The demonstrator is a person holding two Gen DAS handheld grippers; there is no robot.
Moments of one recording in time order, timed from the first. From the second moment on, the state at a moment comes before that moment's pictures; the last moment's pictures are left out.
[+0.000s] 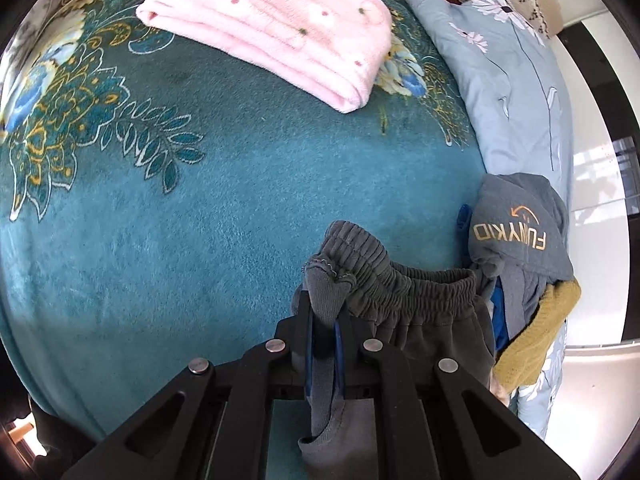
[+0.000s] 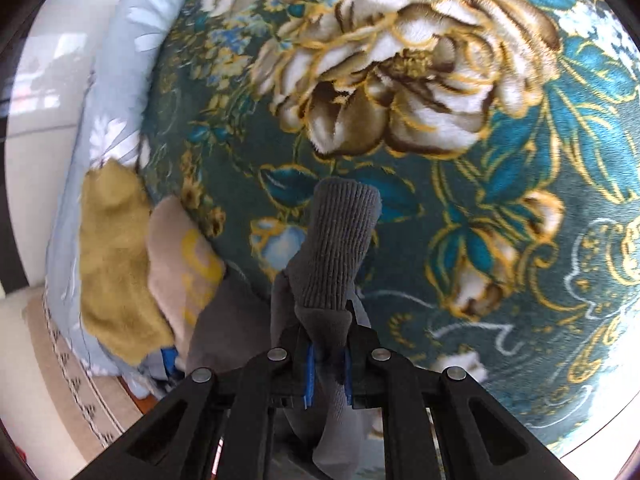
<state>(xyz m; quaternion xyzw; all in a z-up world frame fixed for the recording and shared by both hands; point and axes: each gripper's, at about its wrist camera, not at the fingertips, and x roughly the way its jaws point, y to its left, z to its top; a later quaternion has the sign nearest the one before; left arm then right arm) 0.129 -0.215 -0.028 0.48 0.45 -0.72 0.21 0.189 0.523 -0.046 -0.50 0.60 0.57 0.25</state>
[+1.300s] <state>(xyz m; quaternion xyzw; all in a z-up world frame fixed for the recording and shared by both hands) 0.123 -0.214 -0.042 0.49 0.46 -0.70 0.23 0.129 0.500 -0.053 -0.49 0.58 0.64 0.12</state>
